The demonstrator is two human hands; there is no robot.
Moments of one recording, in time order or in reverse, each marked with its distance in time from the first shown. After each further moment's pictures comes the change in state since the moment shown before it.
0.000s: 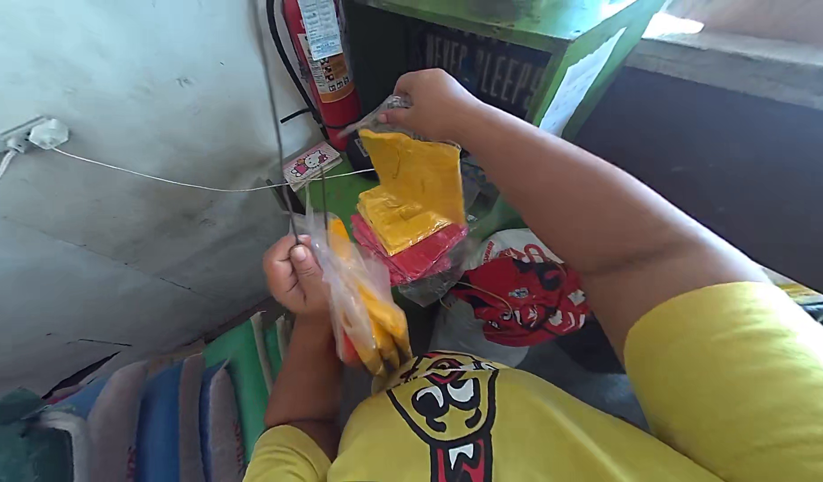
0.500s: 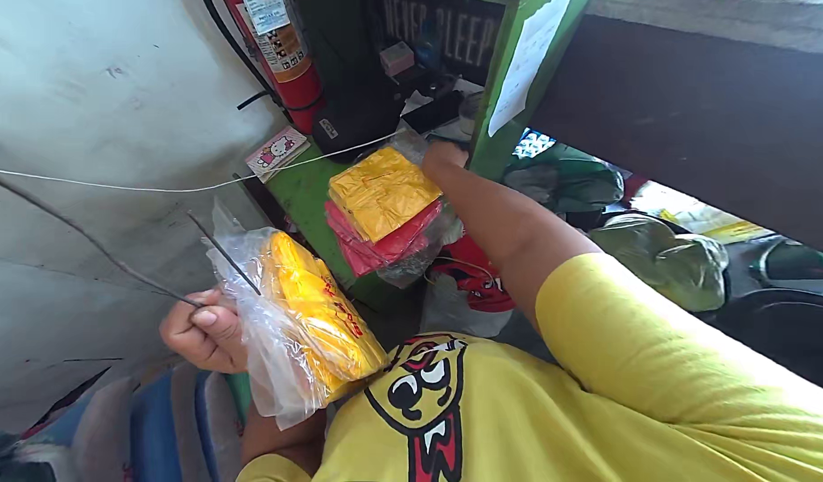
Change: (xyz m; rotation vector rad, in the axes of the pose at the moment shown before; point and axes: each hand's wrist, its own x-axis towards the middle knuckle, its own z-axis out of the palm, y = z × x) left_hand 0.014 0.061 -0.033 0.141 -0.044 -0.133; right_hand -0.044 0.129 0.134 -0.171 -0.189 0.906
